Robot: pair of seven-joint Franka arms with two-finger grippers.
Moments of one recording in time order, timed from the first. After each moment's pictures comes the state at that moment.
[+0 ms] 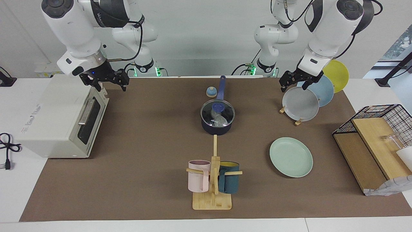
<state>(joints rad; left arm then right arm) -0.08 -0.07 -0.13 -1.74 -0.06 1.61 -0.27 0.14 0.04 -0.08 -1.56 -0.03 1.47 0.05</state>
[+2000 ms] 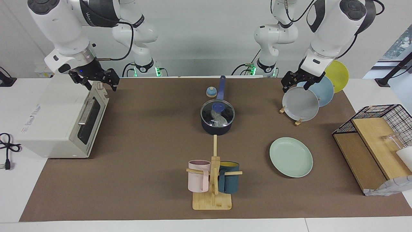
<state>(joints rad) -0.07 -0.07 -0.13 -1.74 -0.06 1.61 -0.27 0.02 0.01 -0.02 -1.60 -0.03 1.49 0.04</state>
